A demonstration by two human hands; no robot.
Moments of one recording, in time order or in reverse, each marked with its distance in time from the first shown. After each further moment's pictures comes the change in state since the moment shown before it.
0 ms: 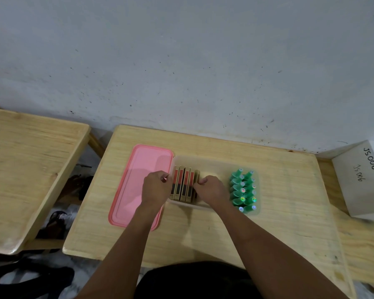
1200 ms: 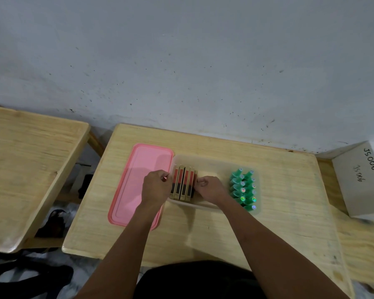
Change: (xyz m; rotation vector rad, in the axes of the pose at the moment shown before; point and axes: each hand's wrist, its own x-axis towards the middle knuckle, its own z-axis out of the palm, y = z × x) left_hand 0.000 -0.001 0.000 -0.021 0.005 0.029; right_hand 0.016 0.009 0.002 0.193 -0.183 -0.071
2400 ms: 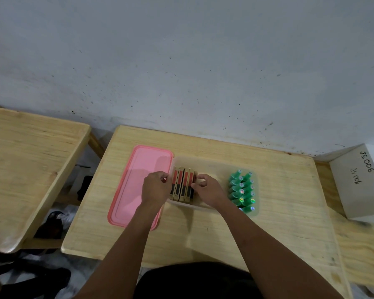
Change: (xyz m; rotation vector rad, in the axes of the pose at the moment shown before) left_hand 0.002 -0.003 0.002 0.039 0.023 -0.007; right_hand -0.017 -0.009 -0.002 0.096 0.008 -0.049
